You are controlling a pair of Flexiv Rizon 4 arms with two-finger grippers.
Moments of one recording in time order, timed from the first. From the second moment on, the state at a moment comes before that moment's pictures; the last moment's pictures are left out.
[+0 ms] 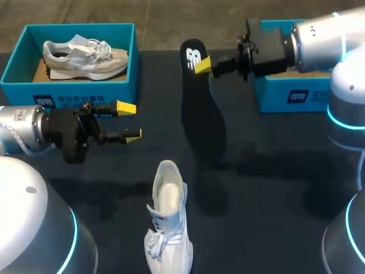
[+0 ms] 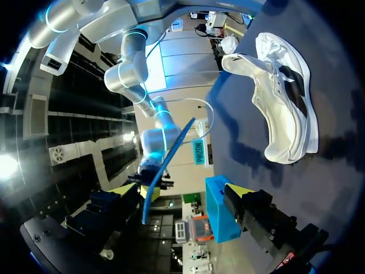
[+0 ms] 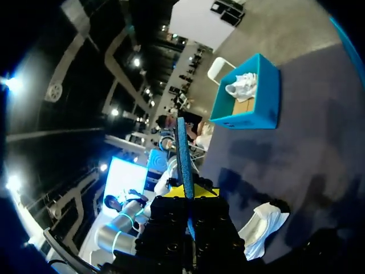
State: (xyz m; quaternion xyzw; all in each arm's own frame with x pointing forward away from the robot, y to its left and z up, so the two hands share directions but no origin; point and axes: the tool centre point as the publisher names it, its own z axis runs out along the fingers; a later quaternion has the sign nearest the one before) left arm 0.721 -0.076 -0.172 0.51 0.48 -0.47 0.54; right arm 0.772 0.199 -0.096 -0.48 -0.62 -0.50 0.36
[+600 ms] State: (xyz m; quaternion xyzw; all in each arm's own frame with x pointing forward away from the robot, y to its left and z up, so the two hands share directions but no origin) left arm 0.716 -0.082 -0.170 0.52 0.46 -0.47 0.55; right arm 0.778 0.211 -0.111 -0.53 -0.59 -0.48 0.38
